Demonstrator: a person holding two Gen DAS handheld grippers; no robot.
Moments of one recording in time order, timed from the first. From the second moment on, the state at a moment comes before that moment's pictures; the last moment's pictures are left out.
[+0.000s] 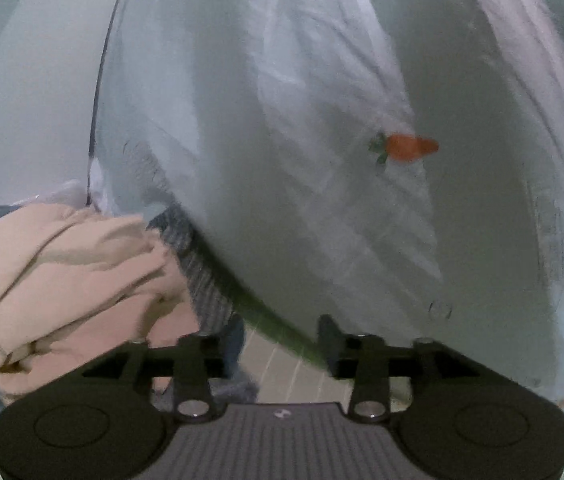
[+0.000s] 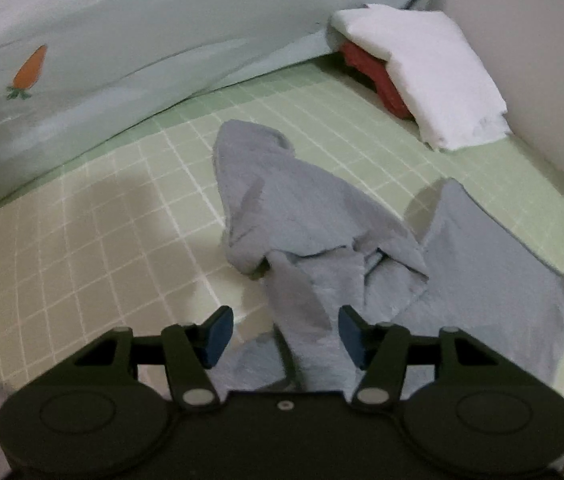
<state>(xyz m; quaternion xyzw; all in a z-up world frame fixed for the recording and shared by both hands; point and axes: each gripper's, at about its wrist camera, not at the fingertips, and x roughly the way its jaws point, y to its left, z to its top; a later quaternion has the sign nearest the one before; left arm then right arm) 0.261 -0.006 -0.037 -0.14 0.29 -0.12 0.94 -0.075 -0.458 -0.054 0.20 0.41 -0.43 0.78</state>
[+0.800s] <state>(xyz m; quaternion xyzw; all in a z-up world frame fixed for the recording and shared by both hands) 0.176 -0.053 -0.117 0.02 0.44 -0.14 0.88 -0.039 -0.456 -0.064 0.04 0.43 -0.37 0.82</state>
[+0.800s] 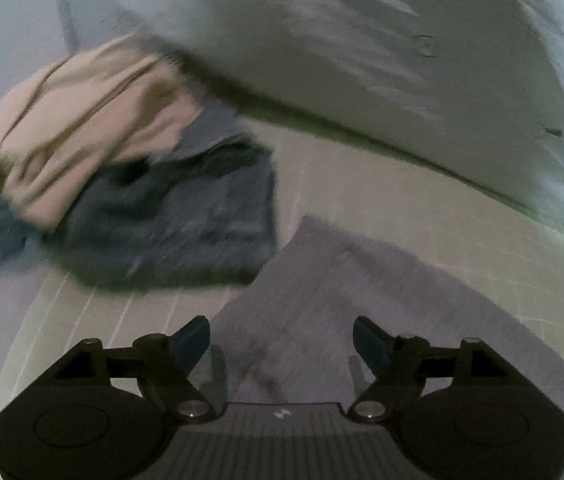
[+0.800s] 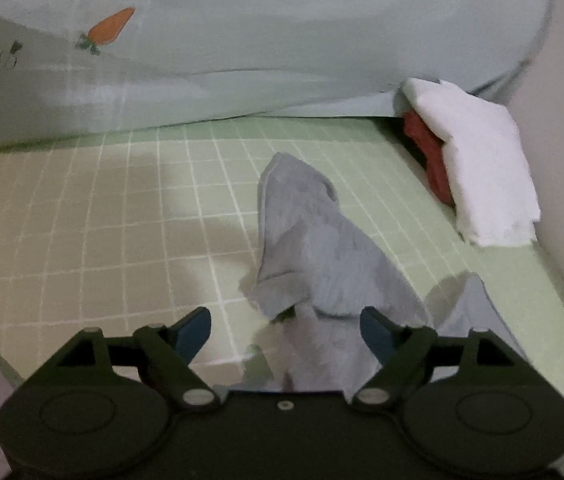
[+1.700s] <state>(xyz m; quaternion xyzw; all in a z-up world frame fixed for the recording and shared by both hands) 0.237 -0.077 -0.089 0.05 0.38 -0.10 0.92 -0.042 -0.618 -0.001 0.15 0.29 -0.46 0.83</state>
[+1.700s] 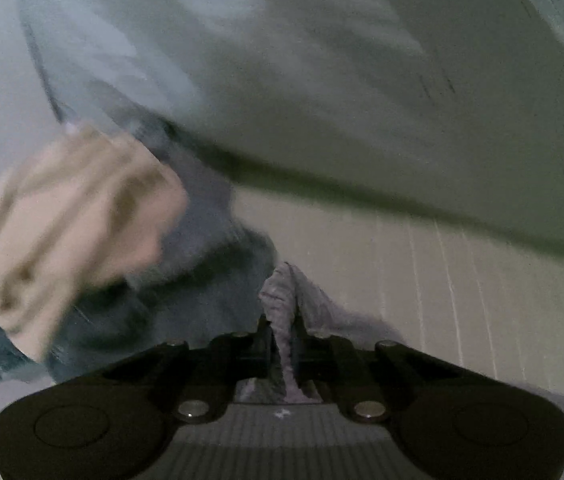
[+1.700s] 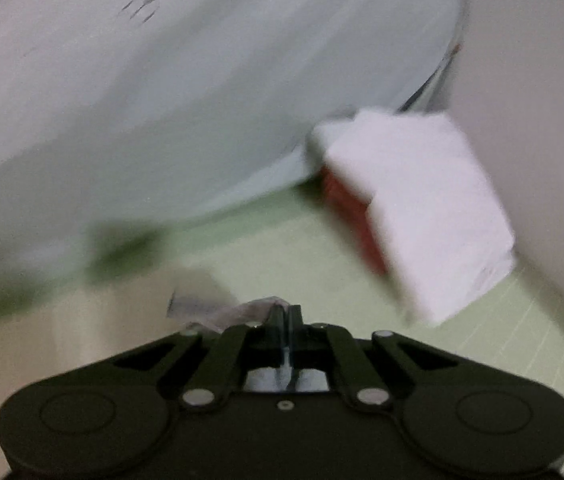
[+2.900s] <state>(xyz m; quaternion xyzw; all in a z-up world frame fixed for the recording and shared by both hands) 0.124 0.015 -0.142 -0.07 0.47 -0.03 0.88 -0.116 -0.477 -0.074 0.26 0.38 -0.37 0.81</state>
